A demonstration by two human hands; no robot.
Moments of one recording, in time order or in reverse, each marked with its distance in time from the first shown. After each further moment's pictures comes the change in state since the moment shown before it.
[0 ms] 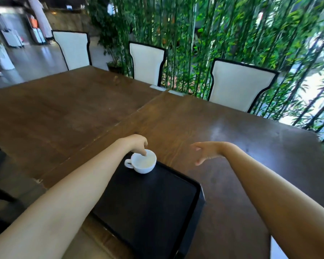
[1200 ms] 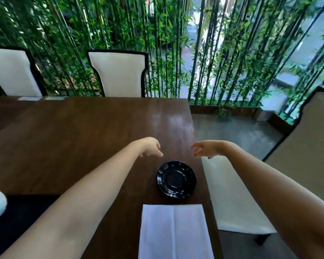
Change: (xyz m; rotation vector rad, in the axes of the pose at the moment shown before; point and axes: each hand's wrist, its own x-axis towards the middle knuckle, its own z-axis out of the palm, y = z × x) left_hand 0.034 0.494 0.078 0.033 -0.208 0.416; right_hand -0.225 0.403 0.024 0.425 0.222 0.450
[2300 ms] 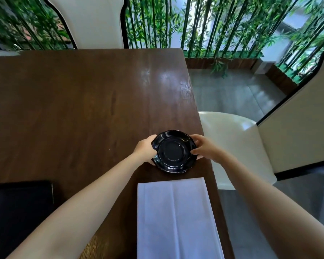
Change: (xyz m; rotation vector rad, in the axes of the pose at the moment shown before) left_hand 0.070 -0.041 0.129 -0.739 0.006 -0.047; right_hand 0.064 0.067 0.121 0.589 0.131 0.042
